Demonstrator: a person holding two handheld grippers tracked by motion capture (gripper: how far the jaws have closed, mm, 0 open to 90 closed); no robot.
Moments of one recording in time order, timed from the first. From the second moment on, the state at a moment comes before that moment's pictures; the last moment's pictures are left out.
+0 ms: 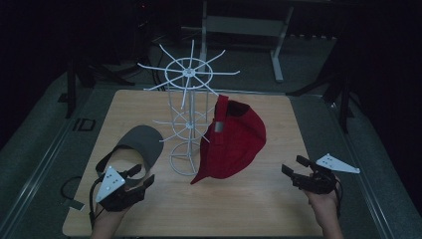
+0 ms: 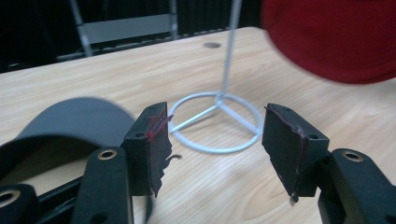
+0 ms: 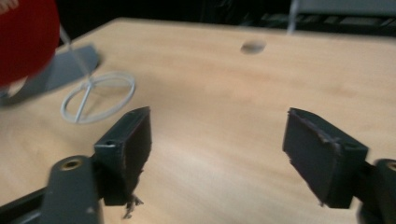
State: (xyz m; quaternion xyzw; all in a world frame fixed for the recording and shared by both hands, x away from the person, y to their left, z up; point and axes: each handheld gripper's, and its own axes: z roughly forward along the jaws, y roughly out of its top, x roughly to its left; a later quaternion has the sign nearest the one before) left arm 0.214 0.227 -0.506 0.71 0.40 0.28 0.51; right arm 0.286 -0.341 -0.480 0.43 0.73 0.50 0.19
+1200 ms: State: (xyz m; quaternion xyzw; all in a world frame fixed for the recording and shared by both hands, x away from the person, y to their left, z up) left arm 0.254 0.298 -0.561 0.72 0.57 0.26 0.29; right arm 0.274 -0.380 -0.554 0.45 0.71 0.47 0.26
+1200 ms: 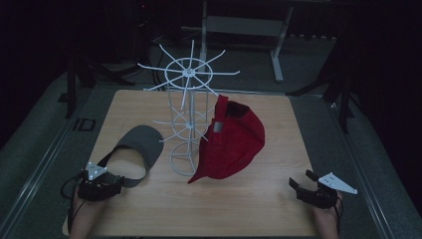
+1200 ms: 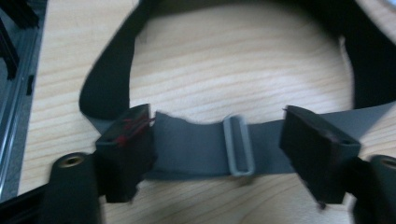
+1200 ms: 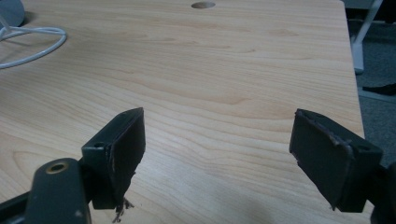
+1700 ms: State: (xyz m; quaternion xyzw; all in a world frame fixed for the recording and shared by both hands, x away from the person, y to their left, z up) left arm 0.252 0.280 -0.558 0.75 0.55 0.24 0.28; right arm 0.274 -0.381 -0.555 0.46 0.71 0.48 0.26
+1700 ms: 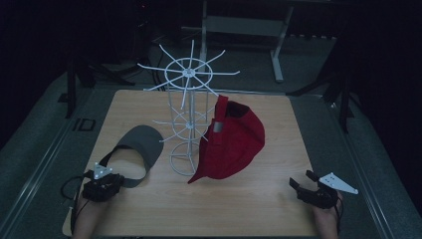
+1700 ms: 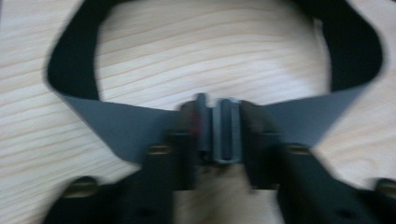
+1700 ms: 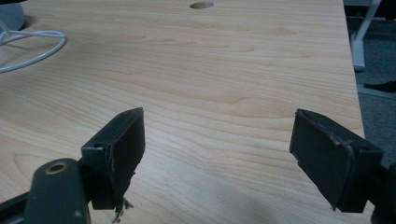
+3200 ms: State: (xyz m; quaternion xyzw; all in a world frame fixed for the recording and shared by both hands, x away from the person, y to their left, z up) left arm 0.230 0.305 -0.416 0.68 0.43 0.30 0.52; right arm 0.277 -0.392 -0.555 0.54 0.66 0.43 0.29
